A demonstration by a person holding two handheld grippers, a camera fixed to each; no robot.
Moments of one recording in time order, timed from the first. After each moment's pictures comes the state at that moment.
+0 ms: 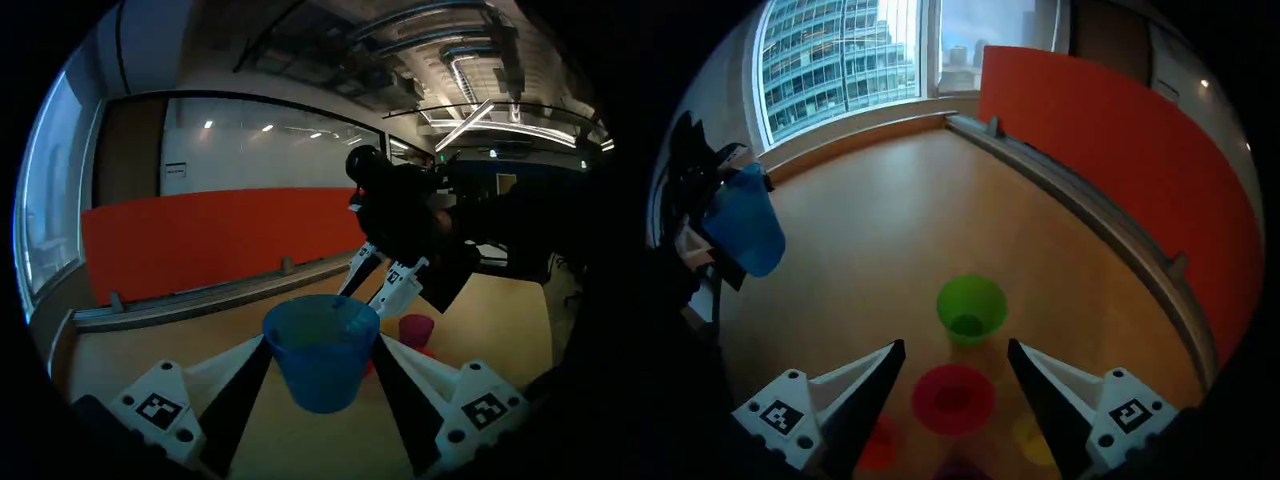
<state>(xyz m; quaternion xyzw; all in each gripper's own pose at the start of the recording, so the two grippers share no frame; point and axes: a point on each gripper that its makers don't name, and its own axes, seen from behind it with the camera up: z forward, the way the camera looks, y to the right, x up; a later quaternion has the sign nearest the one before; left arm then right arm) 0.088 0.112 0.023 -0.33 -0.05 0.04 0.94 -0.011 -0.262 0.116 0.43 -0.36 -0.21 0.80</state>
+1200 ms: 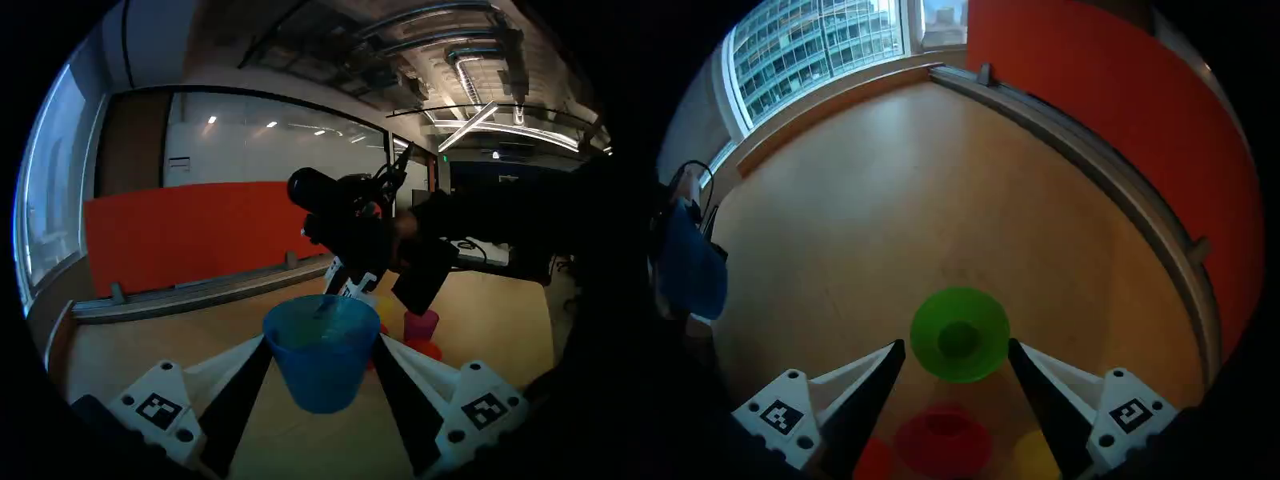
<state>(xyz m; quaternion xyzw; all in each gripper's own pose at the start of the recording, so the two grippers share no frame) 0.072 0.101 0.028 -0.32 -0.06 0.03 0.94 -0.050 -0.281 0.146 0.40 -0.45 -0.23 0.76</state>
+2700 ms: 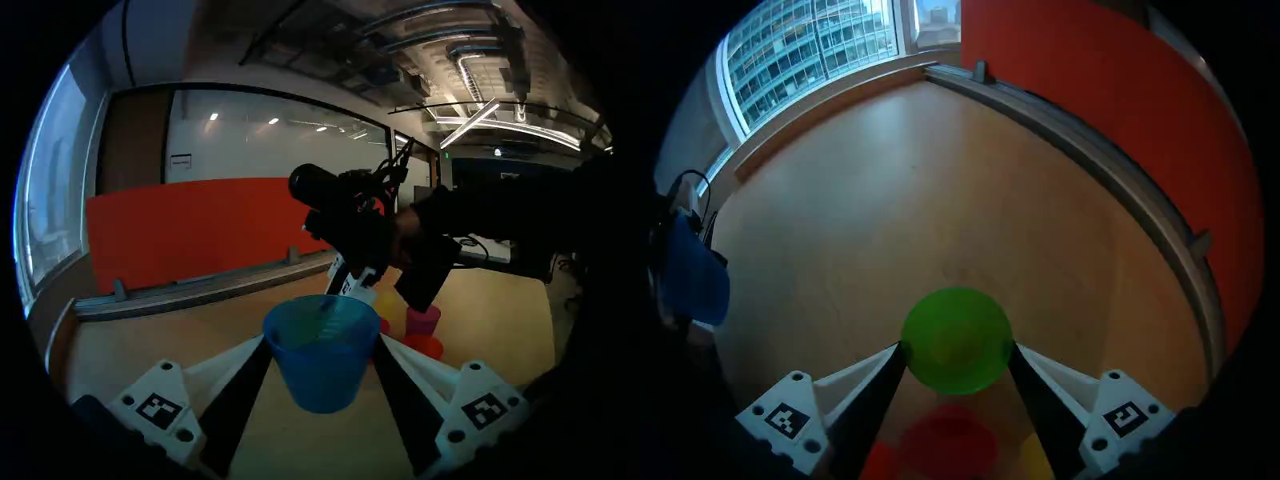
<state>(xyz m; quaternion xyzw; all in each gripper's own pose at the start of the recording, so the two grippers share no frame) 0.067 0.097 0.024 -0.32 -0.07 0.04 0.95 -0.051 -0.282 0.144 0.39 -0.46 -0.22 0.77</state>
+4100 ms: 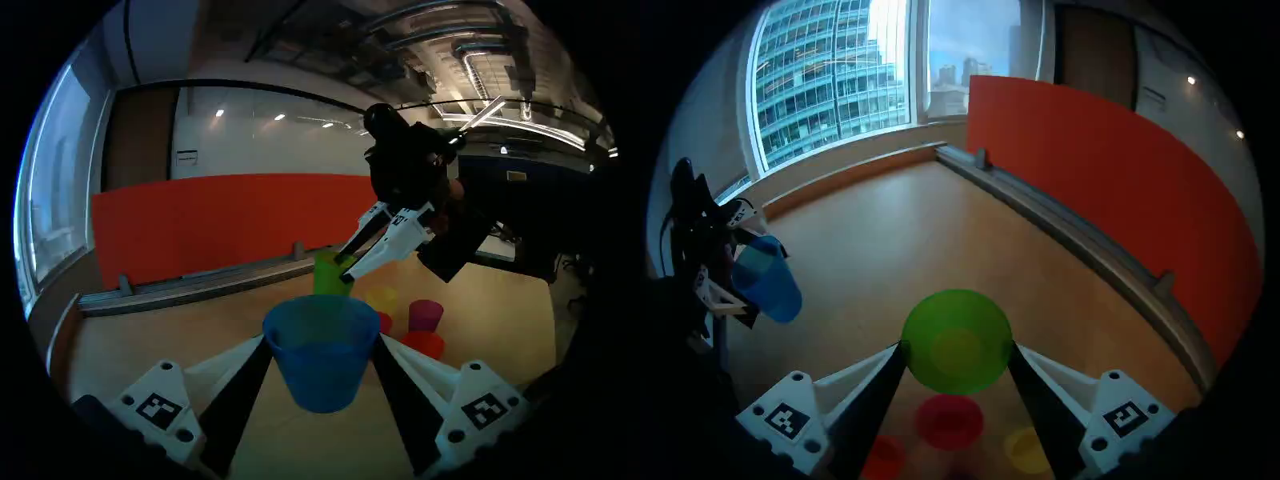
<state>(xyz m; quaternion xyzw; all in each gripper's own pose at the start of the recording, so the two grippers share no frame) 0.063 0.093 0.019 -0.30 -0.08 0.04 0.95 0.045 -0.275 0.128 0.43 -0.31 -0.18 0.83</state>
